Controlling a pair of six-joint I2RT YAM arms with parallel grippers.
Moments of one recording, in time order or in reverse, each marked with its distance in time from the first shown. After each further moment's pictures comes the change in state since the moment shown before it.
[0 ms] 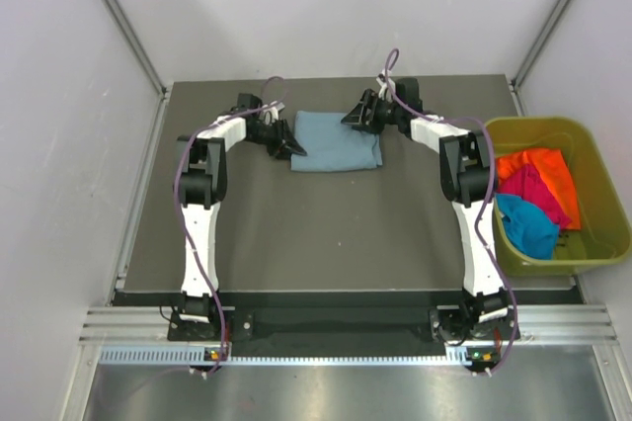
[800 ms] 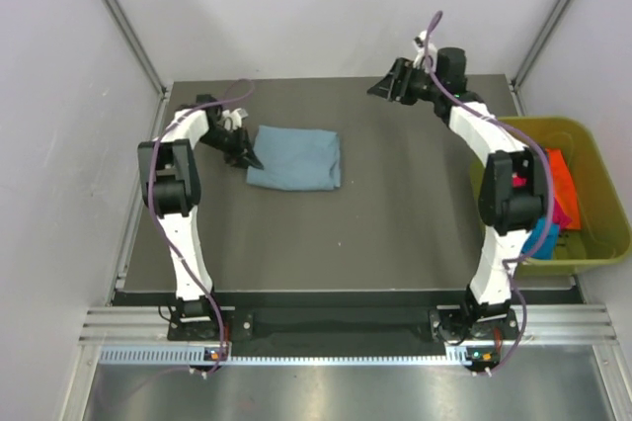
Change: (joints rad) left arm 0.162 -0.196 -0.097 -0.406 -0.198 0.318; right arm -0.082 -0.434 -0.185 -0.092 0.025 -0.142
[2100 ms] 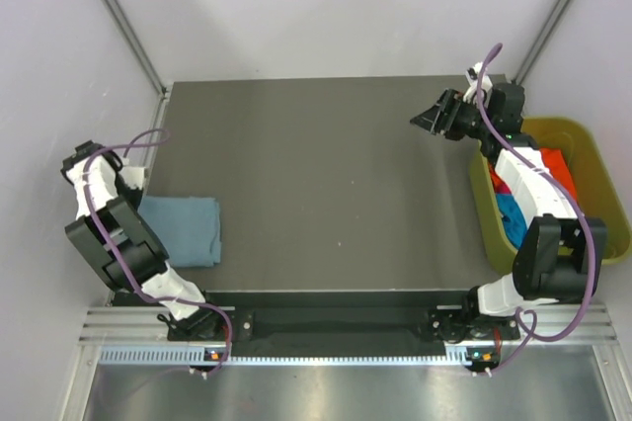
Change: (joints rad) left arm 0.579 -0.606 -0.440 -0.246 -0.825 0.707; right arm -0.198 -0.535 -0.508 -0.094 0.003 -0.056
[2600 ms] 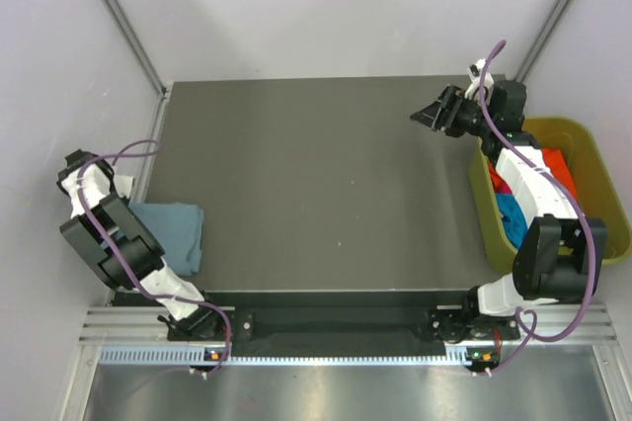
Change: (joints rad) left arm 0.087 0.021 -0.071 0.183 -0.160 0.097; right arm -0.002 0.000 0.015 0.023 -0.014 0.034
